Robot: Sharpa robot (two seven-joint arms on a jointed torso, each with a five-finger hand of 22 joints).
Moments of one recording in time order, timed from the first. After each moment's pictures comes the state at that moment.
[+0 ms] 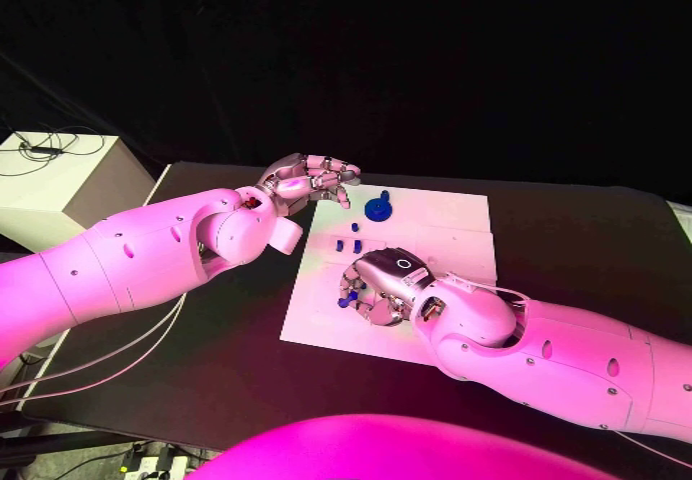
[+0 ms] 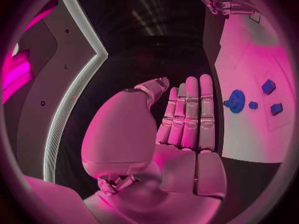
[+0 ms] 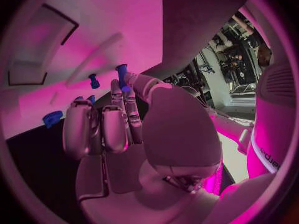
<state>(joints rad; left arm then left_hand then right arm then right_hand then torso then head) 0.96 -0.87 0.25 1.44 -0.21 -0.07 0.25 1.38 -0.19 0.48 0.10 0.21 0.91 0.18 0.29 0.32 1.08 0.12 0.27 0.08 1.01 0.06 0.84 0.41 0.18 0.93 0.15 0.68 0.62 1.08 -0.51 -0.18 1.60 -1.72 -0.39 -0.22 1.40 -0.20 0.62 0.05 0.14 1.10 0.11 0.29 0.38 1.23 0.09 0.16 0.10 1.47 -0.03 1.36 1.09 0.08 1.46 0.06 1.29 1.31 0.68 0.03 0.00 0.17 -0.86</state>
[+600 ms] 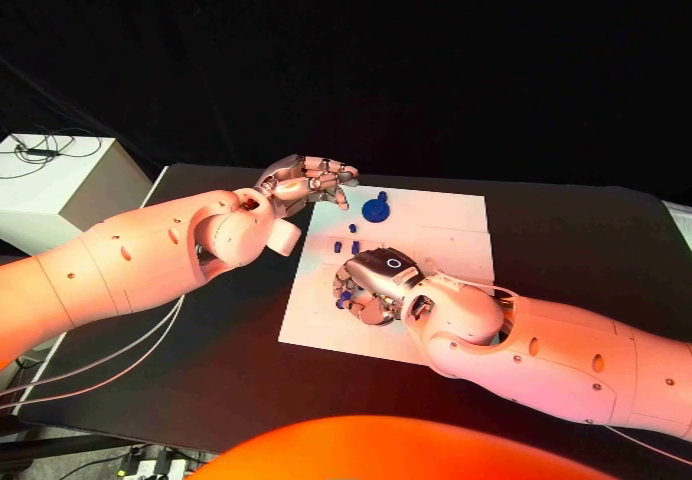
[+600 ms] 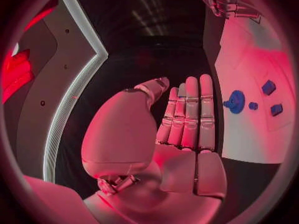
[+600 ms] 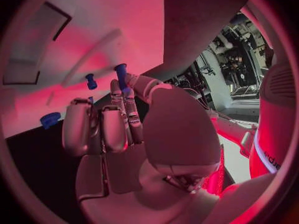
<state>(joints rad) 0.96 -0.86 0.25 1.44 -0.21 -0.07 0.25 1.38 -0.19 0.48 0.10 0.21 0.91 0.18 0.29 0.32 1.08 0.12 0.27 0.08 1.01 0.06 0.84 0.41 0.18 0.93 0.15 0.68 0.62 1.08 -0.48 -0.17 1.57 -1.73 -0.36 -0.24 1.38 -0.20 0.63 0.05 0.15 1.06 0.13 0.27 0.39 1.23 0.08 0.13 0.14 1.46 -0.03 1.35 1.07 0.08 1.45 0.08 1.26 1.30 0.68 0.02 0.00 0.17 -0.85</state>
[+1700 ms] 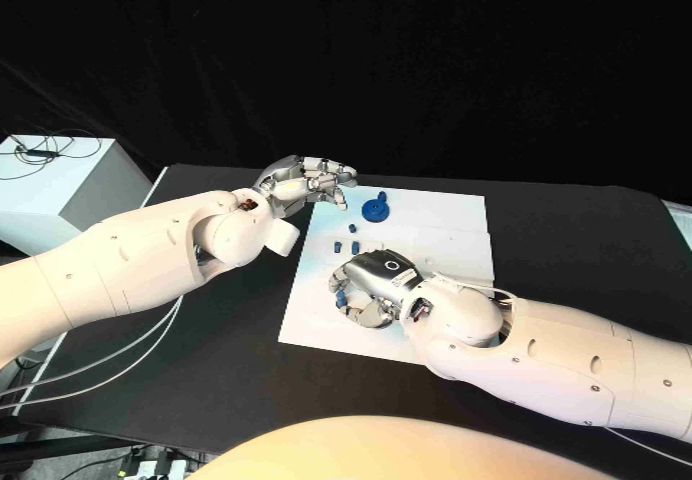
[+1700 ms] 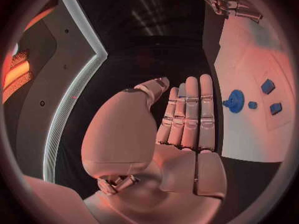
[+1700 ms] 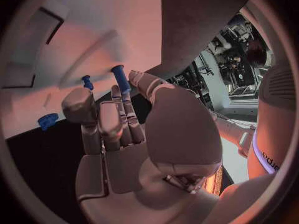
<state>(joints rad) 0.96 -0.87 0.25 1.44 -0.21 -0.07 0.25 1.38 -0.19 0.48 0.10 0.21 0.91 0.18 0.29 0.32 1.08 0.12 0.26 0.08 1.01 0.06 0.83 0.41 0.18 0.93 0.15 0.68 0.62 1.08 -0.48 -0.18 1.58 -1.73 -0.38 -0.23 1.33 -0.26 0.51 0.06 0.19 0.97 0.15 0.18 0.37 1.04 0.10 0.09 0.09 1.41 0.02 1.28 0.92 0.10 1.33 0.12 1.02 1.12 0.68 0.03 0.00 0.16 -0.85</state>
